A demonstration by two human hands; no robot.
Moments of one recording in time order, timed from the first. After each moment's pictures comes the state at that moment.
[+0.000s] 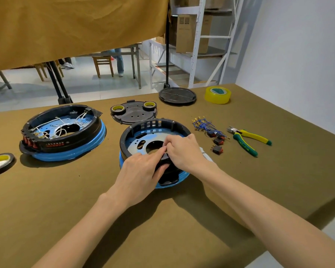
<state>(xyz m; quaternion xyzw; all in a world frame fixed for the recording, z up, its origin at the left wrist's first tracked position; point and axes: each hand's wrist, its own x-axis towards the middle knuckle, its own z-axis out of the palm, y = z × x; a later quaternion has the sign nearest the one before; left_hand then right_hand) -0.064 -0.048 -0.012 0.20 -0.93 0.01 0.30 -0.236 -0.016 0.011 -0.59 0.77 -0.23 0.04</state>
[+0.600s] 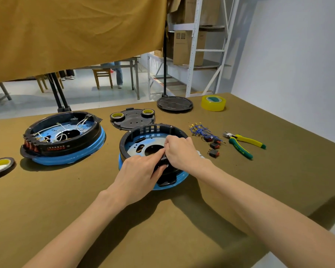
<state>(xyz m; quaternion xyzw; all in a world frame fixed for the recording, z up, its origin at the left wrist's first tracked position) -0.063 -0.047 -0.006 0.19 -0.94 0.03 0.29 -0.228 -0.010 0.027 -0.59 0.78 -0.18 0.00</state>
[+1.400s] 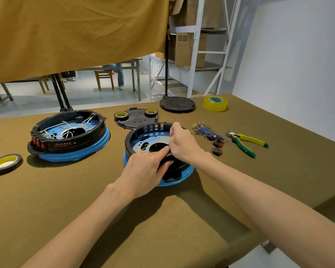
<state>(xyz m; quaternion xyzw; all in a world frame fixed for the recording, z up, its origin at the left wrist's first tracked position) -0.063 -0.053 -0.008 0.19 -0.93 0.00 0.30 -0.231 -0.020 0.031 -0.56 0.76 -0.33 0.04</state>
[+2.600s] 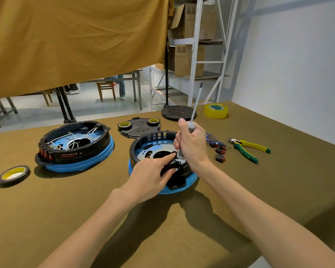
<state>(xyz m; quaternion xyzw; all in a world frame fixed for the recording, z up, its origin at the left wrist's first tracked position) -0.067 -0.062 -0.007 0.22 -0.93 -0.10 0.26 -0.202 0.002 0.056 -0.41 0.53 -0.73 0.17</state>
